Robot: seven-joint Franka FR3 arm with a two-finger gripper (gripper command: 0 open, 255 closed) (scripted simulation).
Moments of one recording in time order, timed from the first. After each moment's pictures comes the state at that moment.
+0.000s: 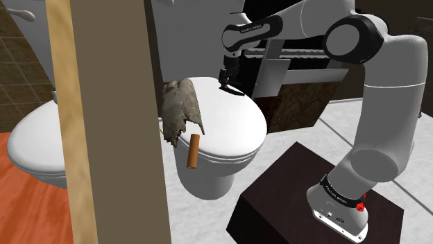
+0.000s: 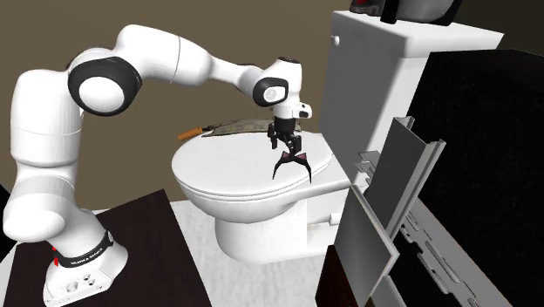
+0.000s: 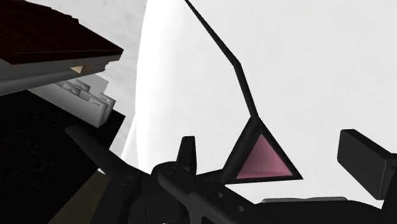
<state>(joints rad) -0.07 0.47 -0.02 -1.55 -0.01 1.98 -0.23</state>
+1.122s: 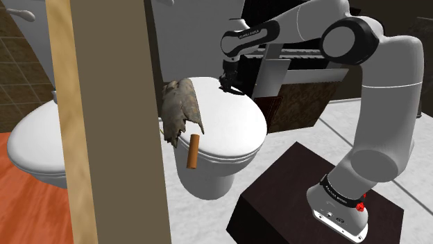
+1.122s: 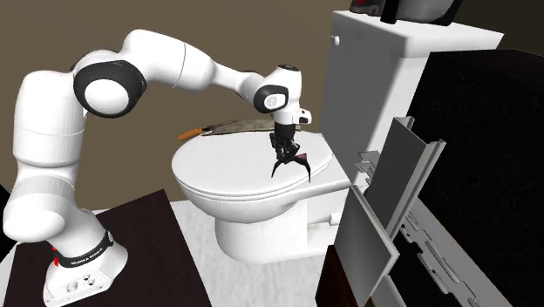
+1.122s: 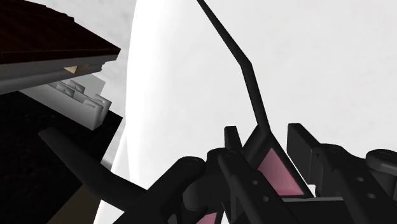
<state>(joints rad) -0.07 0.49 -0.02 -1.57 -0.01 2.02 -0.23</state>
